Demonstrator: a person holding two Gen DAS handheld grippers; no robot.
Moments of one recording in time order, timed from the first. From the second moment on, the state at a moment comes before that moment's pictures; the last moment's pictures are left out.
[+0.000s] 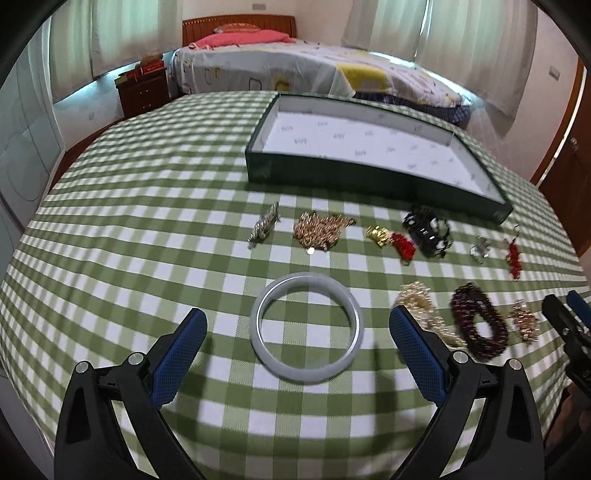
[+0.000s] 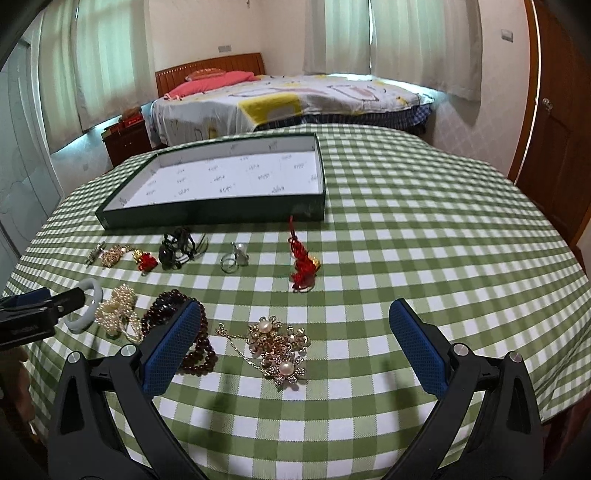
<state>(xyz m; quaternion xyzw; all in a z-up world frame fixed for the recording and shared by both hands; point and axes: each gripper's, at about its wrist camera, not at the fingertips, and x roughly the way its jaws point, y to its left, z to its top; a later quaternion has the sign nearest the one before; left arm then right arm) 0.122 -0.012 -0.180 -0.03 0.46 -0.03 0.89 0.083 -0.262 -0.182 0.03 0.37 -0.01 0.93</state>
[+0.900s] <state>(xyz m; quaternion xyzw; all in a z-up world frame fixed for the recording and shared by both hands) 0.115 -0.015 -0.194 0.02 0.43 -0.03 0.90 0.091 -0.264 -0.204 0.04 0.41 0.01 0.91</state>
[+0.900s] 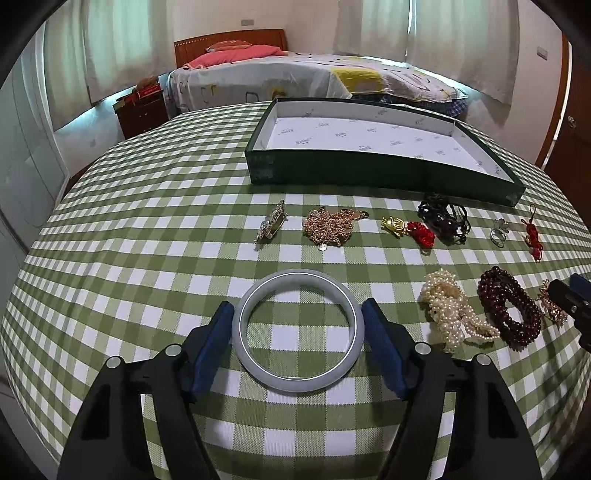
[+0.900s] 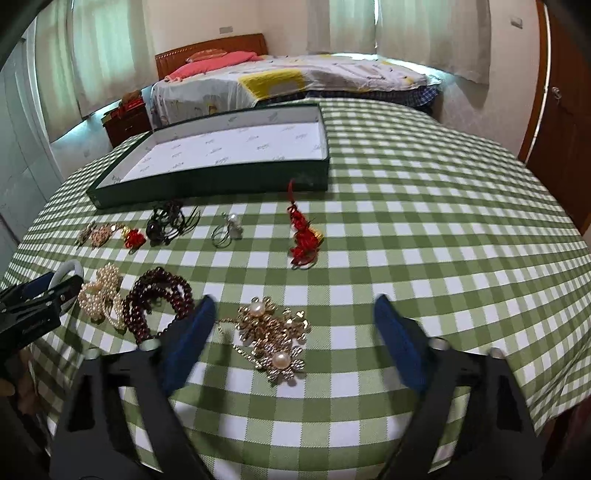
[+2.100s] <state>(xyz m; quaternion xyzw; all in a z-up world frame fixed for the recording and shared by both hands) 0.113 -0.009 -0.187 0.00 0.42 -0.03 0.91 0.083 -0.259 -0.193 0.02 0.39 0.02 0.92</state>
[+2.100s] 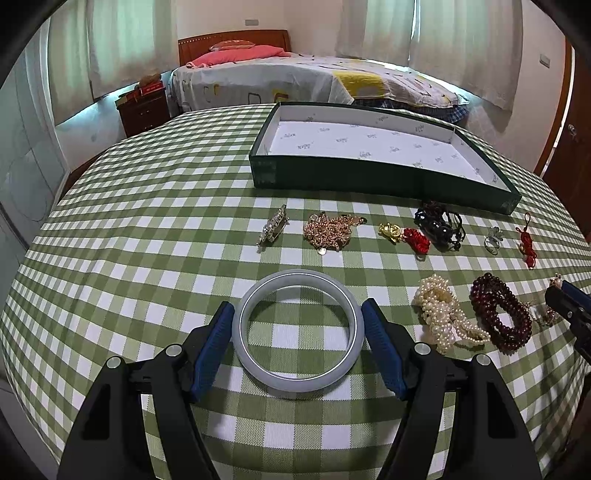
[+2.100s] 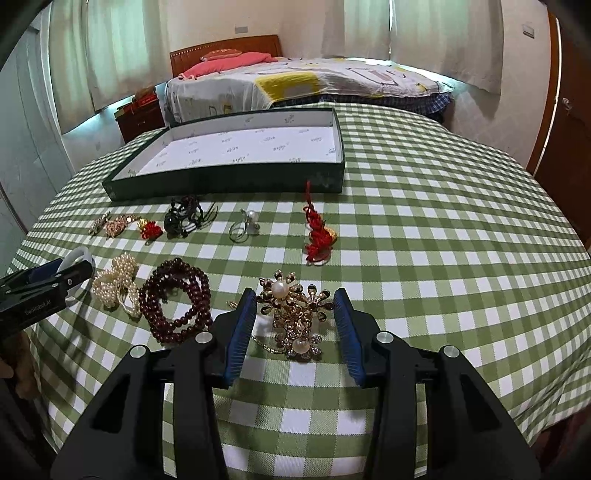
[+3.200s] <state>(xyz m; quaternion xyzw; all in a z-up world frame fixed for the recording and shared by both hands) 0.117 -0.014 -0.129 -0.01 0.36 -0.04 0.93 0.084 -0.256 -0.127 0.04 0.31 0.04 0.95</state>
